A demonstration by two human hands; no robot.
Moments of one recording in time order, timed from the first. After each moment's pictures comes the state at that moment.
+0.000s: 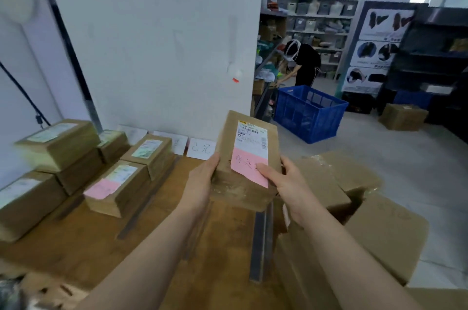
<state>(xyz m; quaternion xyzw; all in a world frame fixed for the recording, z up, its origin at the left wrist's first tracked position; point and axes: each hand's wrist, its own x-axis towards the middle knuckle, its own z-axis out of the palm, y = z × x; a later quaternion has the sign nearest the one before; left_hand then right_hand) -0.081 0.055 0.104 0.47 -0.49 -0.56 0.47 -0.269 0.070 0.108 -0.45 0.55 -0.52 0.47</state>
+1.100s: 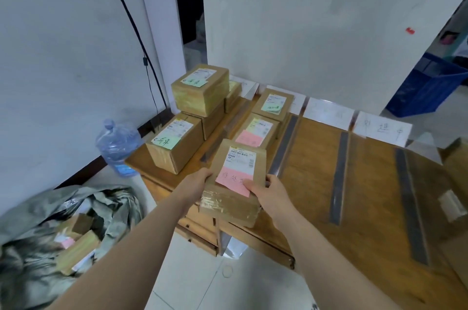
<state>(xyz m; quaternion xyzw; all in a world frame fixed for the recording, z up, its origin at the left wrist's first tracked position) 0.372 0.053 -0.026 0.68 -0.41 -0.53 0.29 0.174 0.048 -0.024 -0.41 0.63 -0.34 0.57</state>
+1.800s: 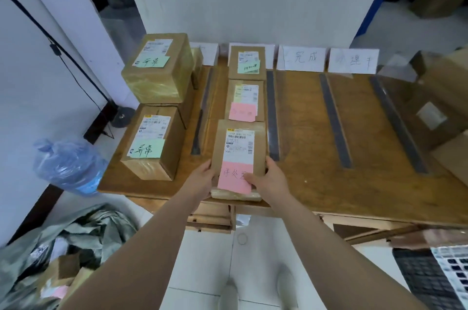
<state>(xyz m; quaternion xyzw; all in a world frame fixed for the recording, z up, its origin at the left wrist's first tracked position) 0.417 -0.025 -0.092 0.62 -0.42 -0.64 0.17 0.248 0.024 -0.093 -0.35 0.74 -0.36 0.45</state>
